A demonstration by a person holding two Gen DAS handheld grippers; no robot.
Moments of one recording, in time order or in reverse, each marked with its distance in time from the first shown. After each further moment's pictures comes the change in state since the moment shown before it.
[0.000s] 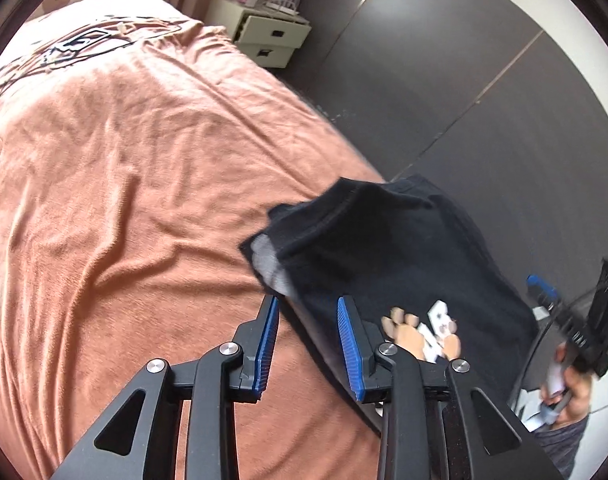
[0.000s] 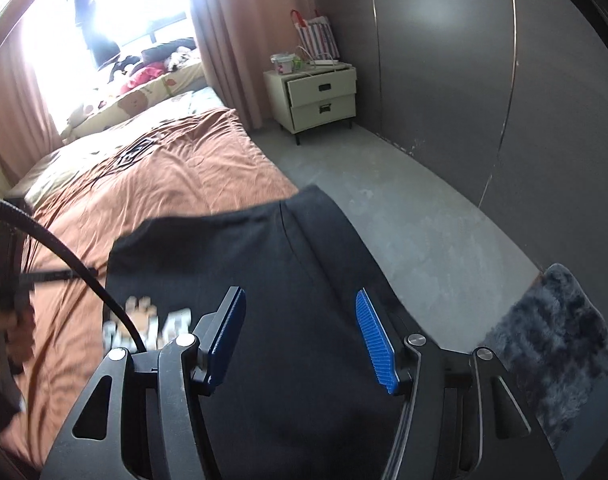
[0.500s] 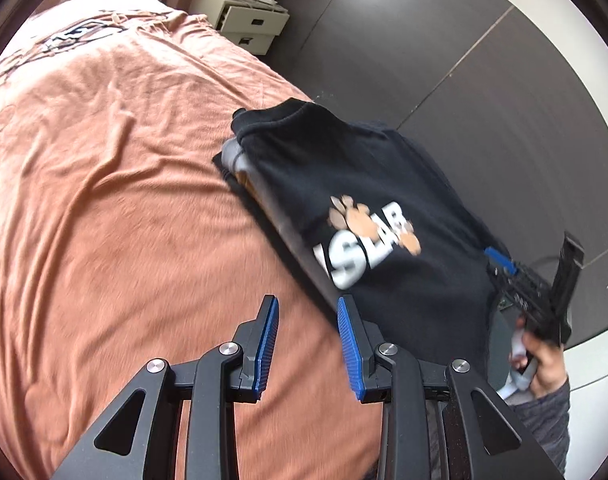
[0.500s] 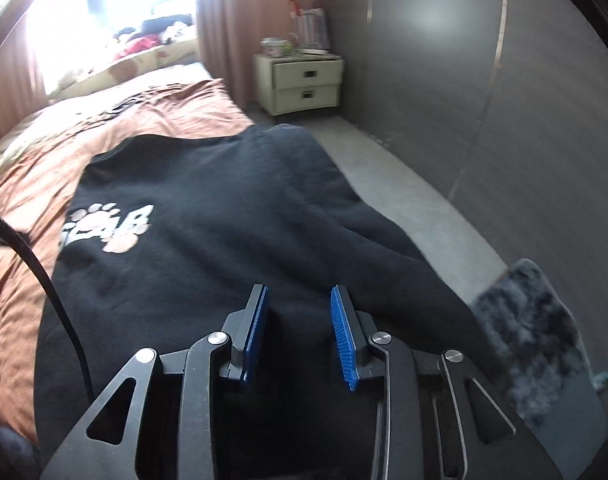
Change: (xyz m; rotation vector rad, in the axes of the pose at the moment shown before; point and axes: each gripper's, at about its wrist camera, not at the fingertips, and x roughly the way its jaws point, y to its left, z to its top) left arm -0.037 -0.030 -0.086 0.040 0.031 -0.021; right arm 0.011 0.017 -0.069 -0.070 0.046 -0.151
